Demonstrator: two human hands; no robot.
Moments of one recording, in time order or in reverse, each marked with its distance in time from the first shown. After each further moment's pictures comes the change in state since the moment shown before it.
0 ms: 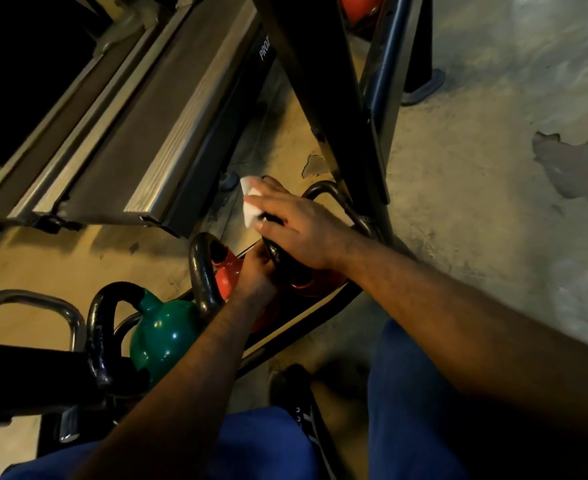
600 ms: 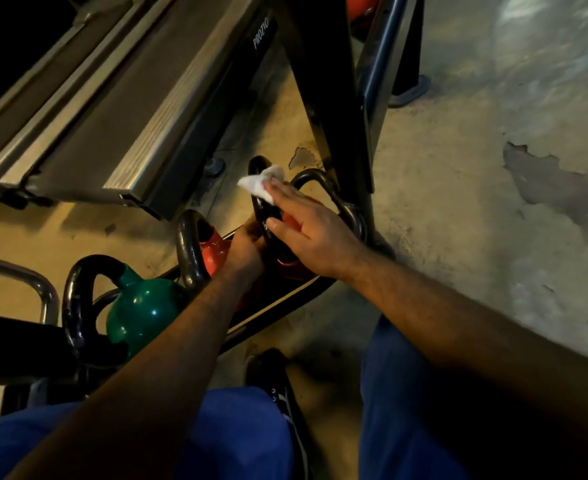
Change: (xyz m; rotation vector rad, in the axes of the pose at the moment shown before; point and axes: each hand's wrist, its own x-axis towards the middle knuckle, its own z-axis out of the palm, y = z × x) left_hand -0.009 0.009 0.009 -0.233 0.005 -0.066; right_hand -0.054 -0.004 0.009 -0.030 0.112 0.021
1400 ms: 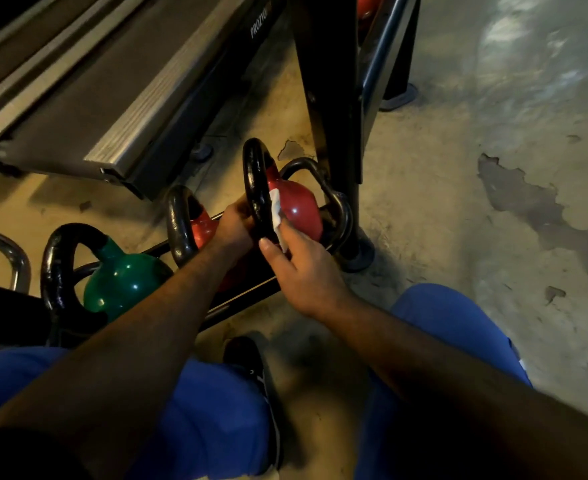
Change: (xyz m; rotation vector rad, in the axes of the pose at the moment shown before) left_hand 0.002 -0.005 -0.005 0.269 0.002 0.139; right_hand -0.067 -0.018 0.041 0.075 0.089 0.187
